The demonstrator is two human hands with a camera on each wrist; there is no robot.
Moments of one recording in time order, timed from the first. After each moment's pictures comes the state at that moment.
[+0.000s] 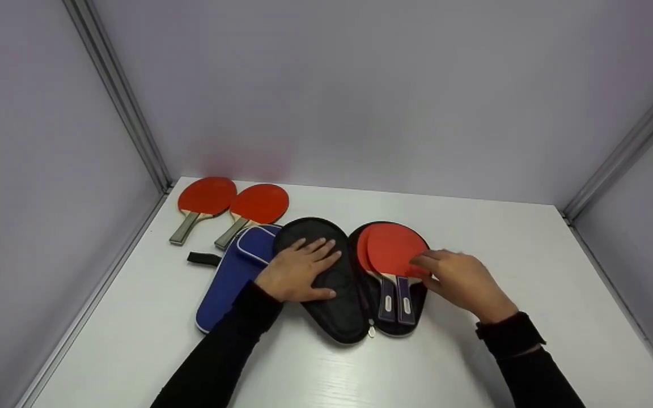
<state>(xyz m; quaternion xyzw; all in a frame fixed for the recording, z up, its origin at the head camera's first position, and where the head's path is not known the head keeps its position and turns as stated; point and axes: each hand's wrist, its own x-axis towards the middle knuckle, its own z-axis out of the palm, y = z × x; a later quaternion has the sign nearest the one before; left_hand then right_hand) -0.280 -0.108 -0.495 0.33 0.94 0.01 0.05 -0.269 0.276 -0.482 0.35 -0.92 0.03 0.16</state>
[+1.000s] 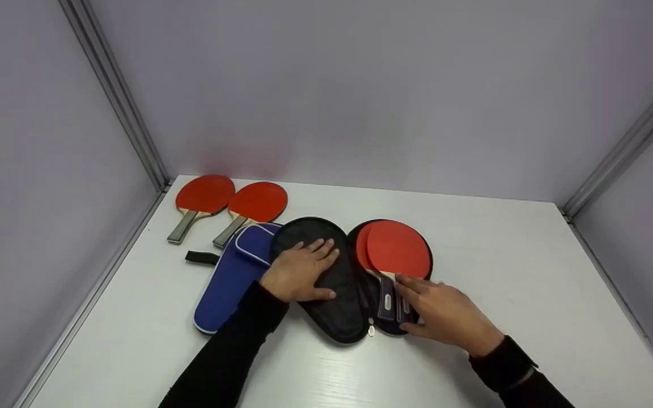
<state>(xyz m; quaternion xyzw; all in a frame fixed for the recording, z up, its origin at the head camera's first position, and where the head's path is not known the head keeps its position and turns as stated) -0.276 -0.092 -0.489 0.30 0.95 -0.01 0.06 -0.223 0.255 -0.503 0.39 -0.92 -0.03 0.08</state>
